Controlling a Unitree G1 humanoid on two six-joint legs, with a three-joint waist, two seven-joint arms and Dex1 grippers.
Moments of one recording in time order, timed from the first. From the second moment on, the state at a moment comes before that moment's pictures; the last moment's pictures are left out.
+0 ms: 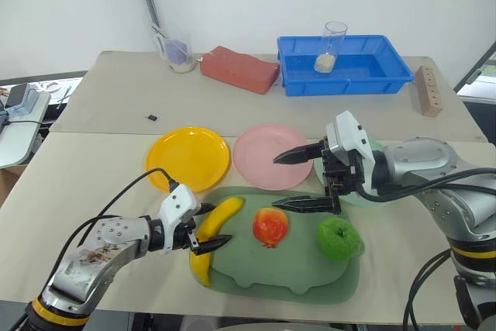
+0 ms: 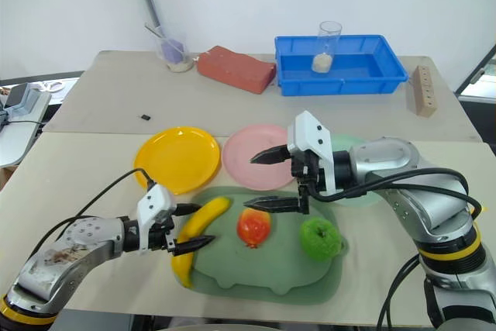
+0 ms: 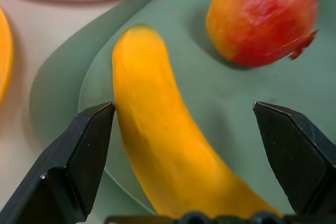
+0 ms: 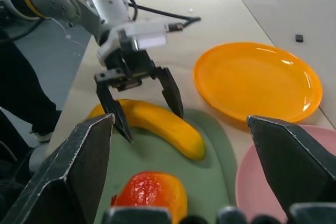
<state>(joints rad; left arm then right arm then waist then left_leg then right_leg) 0.03 0.74 -0.12 -0.49 -0.47 0.64 -0.77 -0.53 -0.81 0.11 -0.52 0.72 0.77 1.03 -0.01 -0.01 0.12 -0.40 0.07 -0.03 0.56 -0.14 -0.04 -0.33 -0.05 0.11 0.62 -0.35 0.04</state>
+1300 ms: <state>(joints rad) -0.54 0.66 0.02 0.27 -0.30 0.44 -0.79 -0.59 -0.69 0.12 -0.47 0.60 0.76 0.87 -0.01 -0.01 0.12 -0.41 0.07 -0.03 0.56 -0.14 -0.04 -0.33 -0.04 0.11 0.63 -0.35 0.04</state>
